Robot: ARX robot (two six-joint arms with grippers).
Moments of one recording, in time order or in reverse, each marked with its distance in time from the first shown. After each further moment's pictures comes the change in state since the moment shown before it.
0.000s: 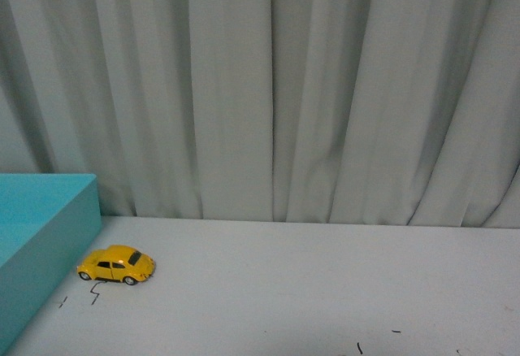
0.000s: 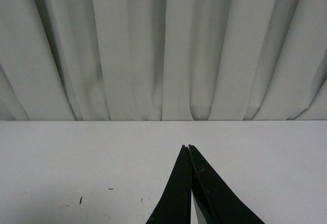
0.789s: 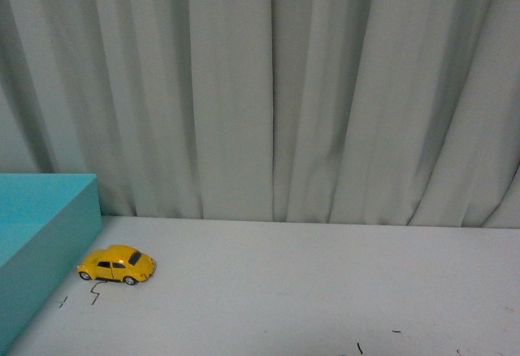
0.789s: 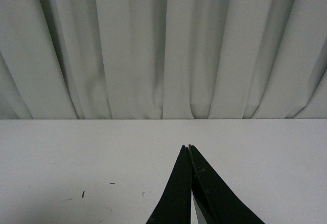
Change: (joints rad) left arm 0.000 0.000 0.000 0.000 0.000 0.000; right arm 0.000 -0.214 -0.046 -0.151 0.000 0.002
